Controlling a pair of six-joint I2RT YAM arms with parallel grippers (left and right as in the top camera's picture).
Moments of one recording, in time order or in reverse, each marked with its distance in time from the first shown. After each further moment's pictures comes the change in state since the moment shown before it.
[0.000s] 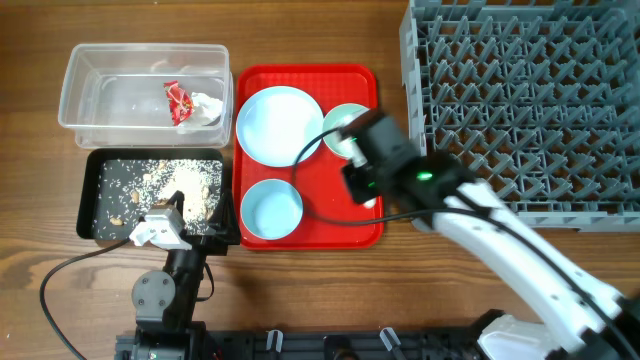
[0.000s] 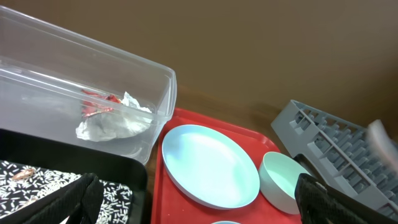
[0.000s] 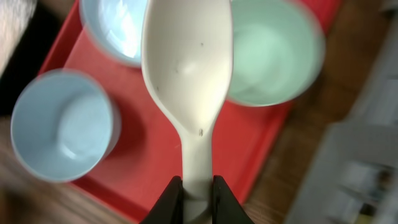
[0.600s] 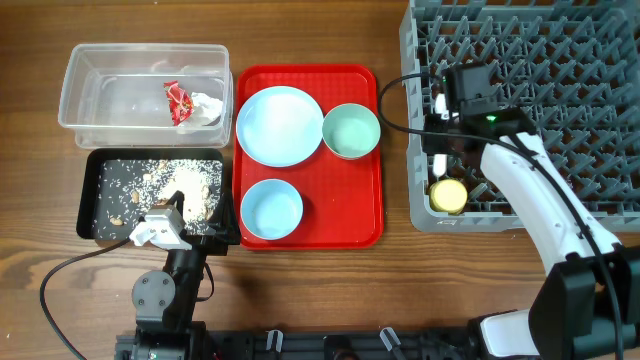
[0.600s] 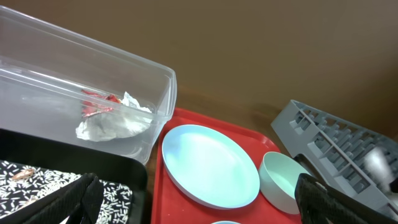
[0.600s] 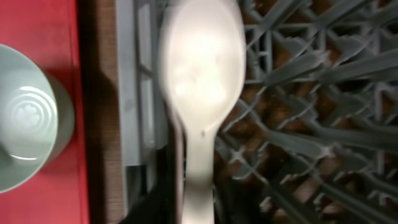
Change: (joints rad) left arm 0.000 0.000 0.000 0.000 0.000 0.000; right arm -0.426 0.175 0.000 0.064 0.089 -0.016
